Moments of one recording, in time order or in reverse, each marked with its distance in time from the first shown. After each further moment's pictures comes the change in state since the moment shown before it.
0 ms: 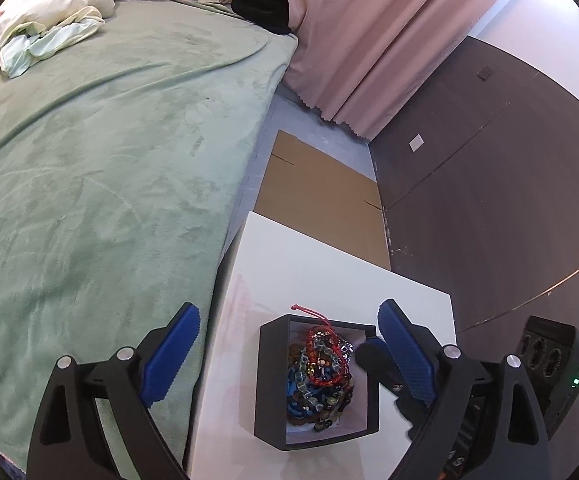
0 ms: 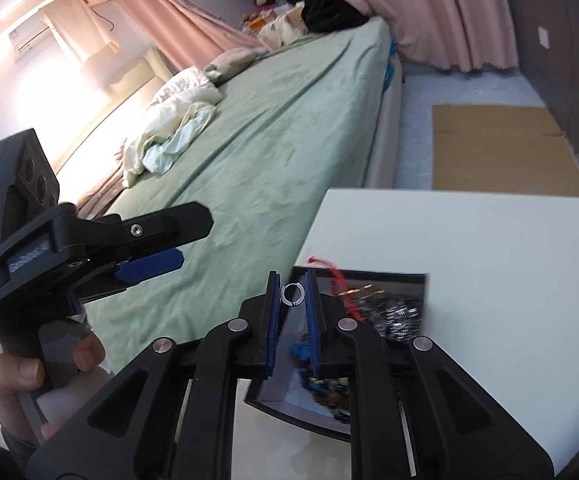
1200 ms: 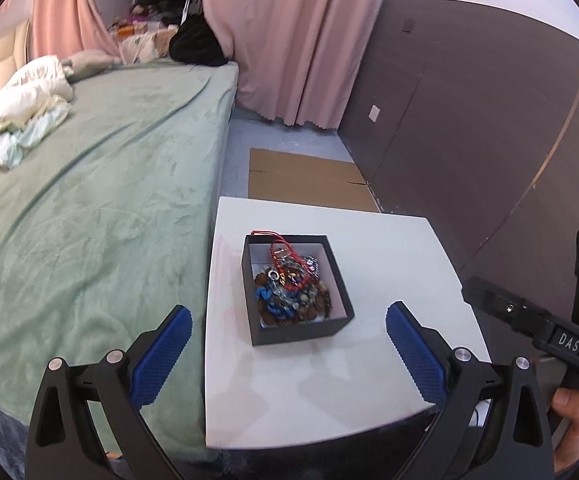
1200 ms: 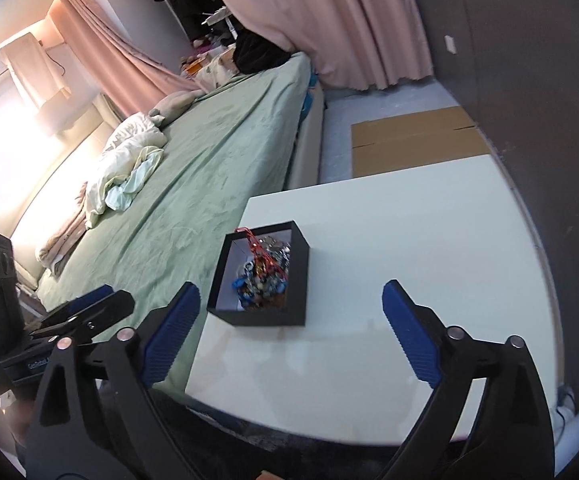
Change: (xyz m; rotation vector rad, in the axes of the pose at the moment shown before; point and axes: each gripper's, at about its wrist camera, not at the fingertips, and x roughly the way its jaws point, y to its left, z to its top) left arm -0.094 -0.067 -0.111 0.353 -0.083 0.060; right arm -0.167 -0.015 -0.070 0.126 -0.154 -0.225
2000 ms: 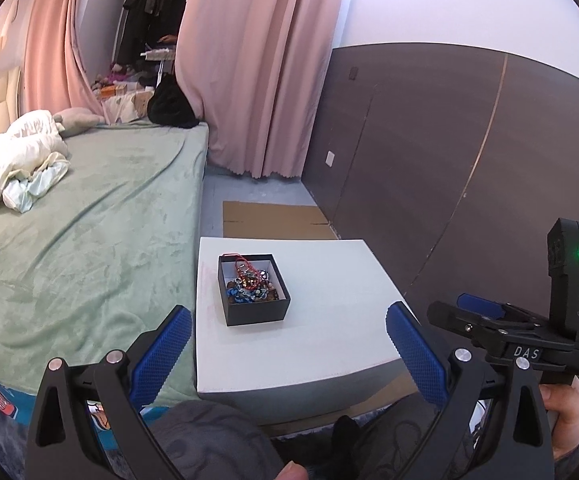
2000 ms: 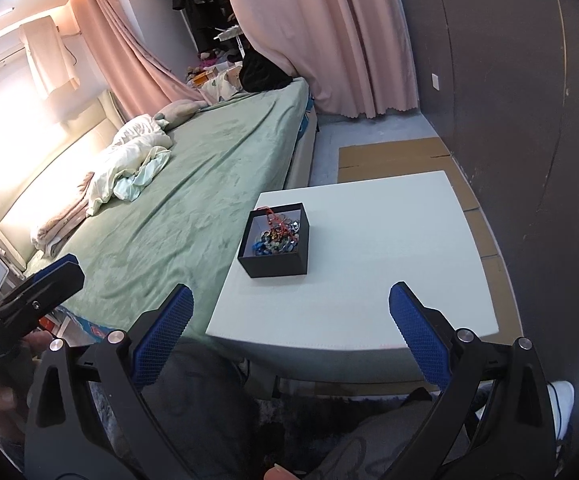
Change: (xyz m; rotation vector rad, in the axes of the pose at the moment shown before) left arm -0.160 -0.038 -0.056 0.089 -0.194 -0.089; right arm -0.124 0.055 -0.067 -0.084 -0.081 -0.075
